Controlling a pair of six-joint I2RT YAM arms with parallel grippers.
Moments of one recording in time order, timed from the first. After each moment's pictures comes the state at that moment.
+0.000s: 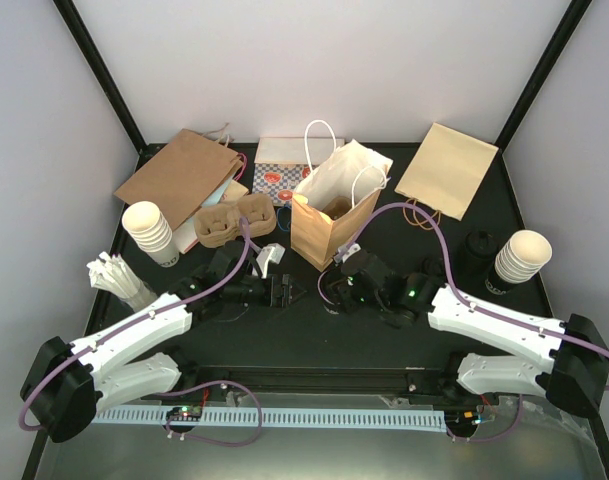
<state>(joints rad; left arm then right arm) -0.69 1.01 0.56 -0.18 0.50 -0.71 1.01 1.15 0.80 -0.51 0.20 0.40</state>
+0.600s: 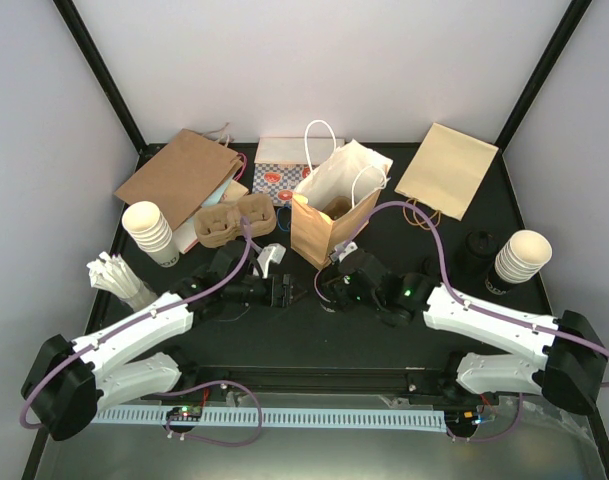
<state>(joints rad) -0.69 1.02 0.56 -0.18 0.50 -0.71 1.01 1.18 0.79 -0.45 0.20 0.39</state>
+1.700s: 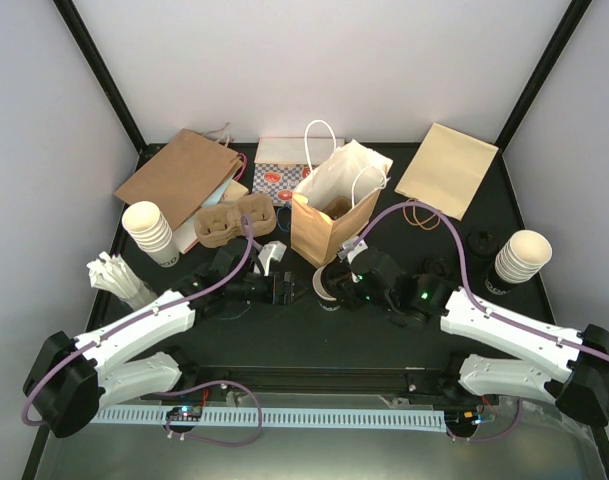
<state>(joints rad) -0.69 1.05 0.57 -0.17 0.48 -0.71 1.01 1.07 0.81 -0.51 0.21 0.36</state>
